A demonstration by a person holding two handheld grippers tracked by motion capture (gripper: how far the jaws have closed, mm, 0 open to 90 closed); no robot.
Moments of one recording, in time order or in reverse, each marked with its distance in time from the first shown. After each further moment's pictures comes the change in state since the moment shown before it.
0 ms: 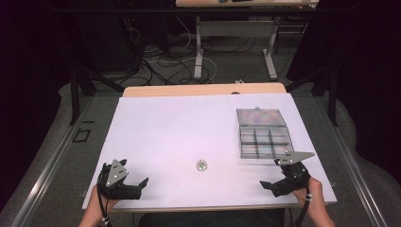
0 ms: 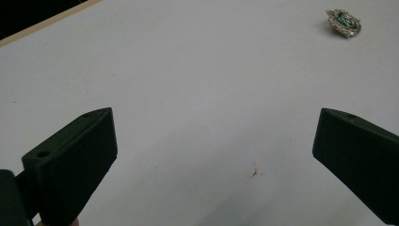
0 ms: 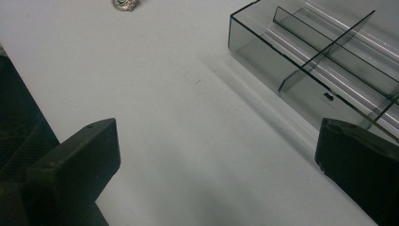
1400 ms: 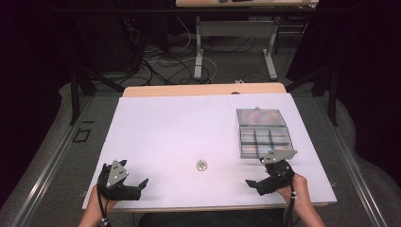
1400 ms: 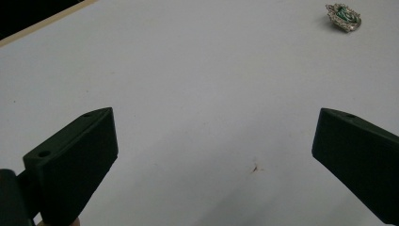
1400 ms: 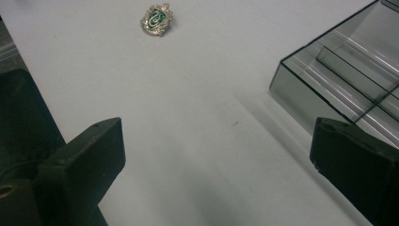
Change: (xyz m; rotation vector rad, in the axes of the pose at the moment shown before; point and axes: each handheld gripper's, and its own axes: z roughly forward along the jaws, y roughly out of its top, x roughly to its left) left arm 0.001 -0.001 -0.001 0.008 0.012 0.025; right arm 0.027 0.029 0.023 -0.016 0.033 -0.045
